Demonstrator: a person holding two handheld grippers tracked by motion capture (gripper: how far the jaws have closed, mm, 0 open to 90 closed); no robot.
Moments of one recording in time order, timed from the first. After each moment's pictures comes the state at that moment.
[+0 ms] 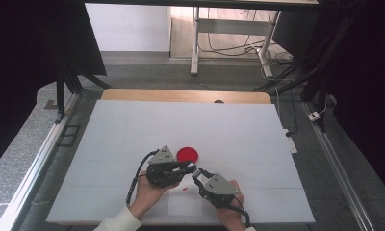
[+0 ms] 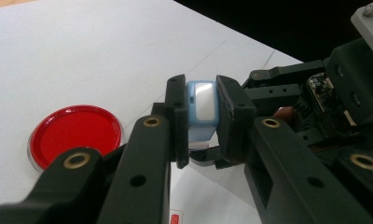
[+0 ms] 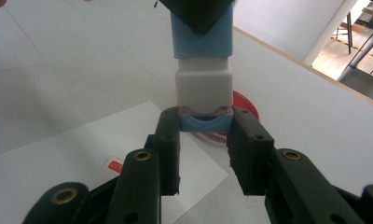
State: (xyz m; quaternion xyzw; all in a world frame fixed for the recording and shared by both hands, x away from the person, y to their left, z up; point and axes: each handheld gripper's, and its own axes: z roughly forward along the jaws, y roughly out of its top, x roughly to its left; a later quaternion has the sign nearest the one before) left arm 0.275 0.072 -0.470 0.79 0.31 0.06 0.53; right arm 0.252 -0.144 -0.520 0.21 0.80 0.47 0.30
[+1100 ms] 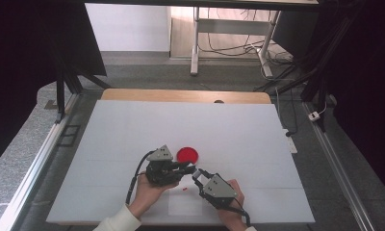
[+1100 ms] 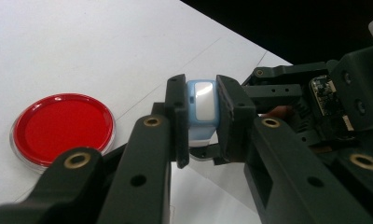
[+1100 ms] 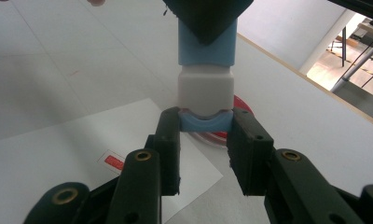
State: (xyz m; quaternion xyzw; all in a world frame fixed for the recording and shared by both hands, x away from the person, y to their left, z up) left arm 0.280 0.076 -0.475 0.78 0.32 0.02 0.53; right arm 0.250 -0.144 -0.521 0.18 0.81 0.46 0.32
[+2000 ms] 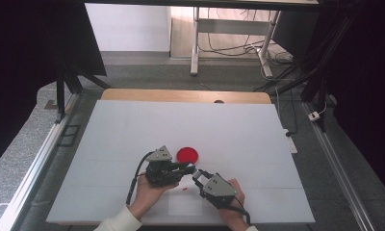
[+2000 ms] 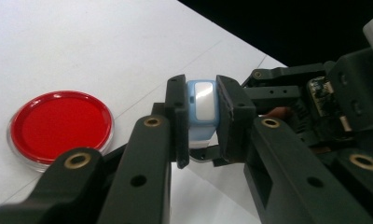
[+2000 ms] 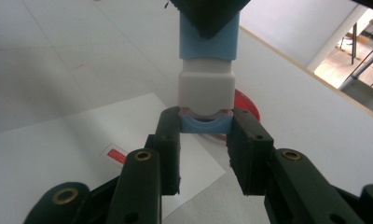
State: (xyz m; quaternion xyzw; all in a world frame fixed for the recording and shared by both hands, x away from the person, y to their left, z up) left arm 0.280 0.078 -0.476 0.78 0.33 0.01 0.54; right arm 0.252 -0.146 -0.520 0.18 0.82 0.45 0.31
